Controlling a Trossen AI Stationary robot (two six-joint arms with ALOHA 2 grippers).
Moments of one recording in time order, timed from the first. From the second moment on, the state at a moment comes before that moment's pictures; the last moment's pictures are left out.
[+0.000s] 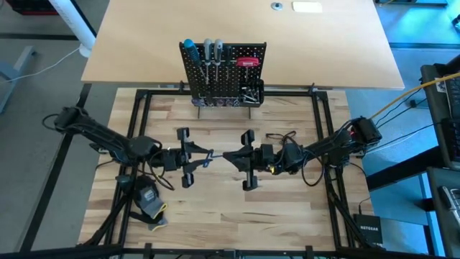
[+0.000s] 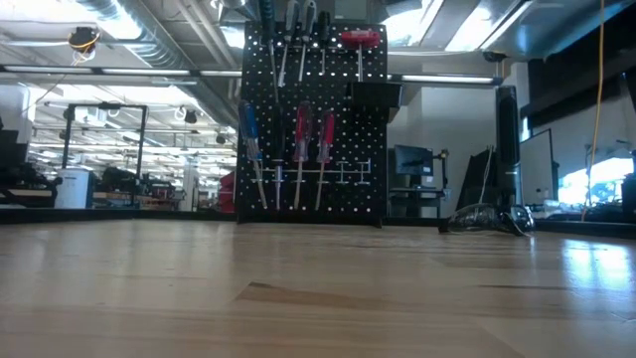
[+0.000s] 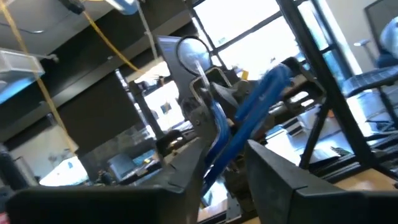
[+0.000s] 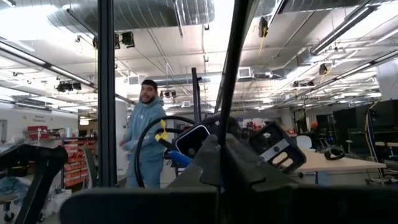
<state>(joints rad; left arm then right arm) -0.35 1.20 0.71 0.79 -0.33 0.62 0.29 1.66 0.99 1.22 0.24 -0.07</state>
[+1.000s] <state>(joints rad) -0.45 0.92 0.71 0.36 -0.81 0.48 0.35 1.44 0.99 0.57 0.60 -0.33</state>
